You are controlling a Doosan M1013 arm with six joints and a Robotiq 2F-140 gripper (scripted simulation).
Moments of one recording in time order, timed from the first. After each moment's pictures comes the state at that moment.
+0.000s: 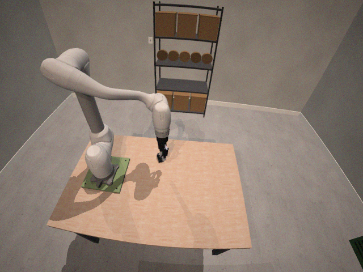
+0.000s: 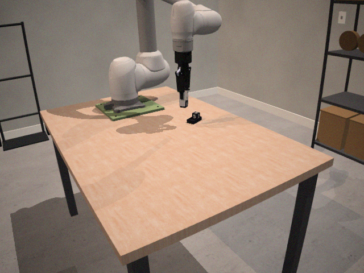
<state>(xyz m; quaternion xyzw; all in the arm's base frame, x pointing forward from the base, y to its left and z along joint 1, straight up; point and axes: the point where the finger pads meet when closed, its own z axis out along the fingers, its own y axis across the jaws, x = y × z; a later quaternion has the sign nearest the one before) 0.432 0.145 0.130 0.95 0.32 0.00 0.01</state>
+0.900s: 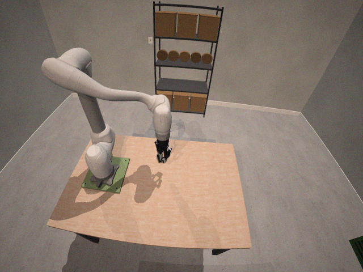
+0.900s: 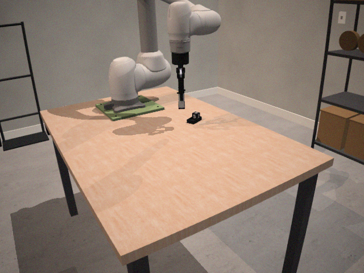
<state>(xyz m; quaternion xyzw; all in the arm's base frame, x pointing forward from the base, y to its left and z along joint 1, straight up) 0.438 0.129 0.129 0.86 0.51 0.00 0.00</state>
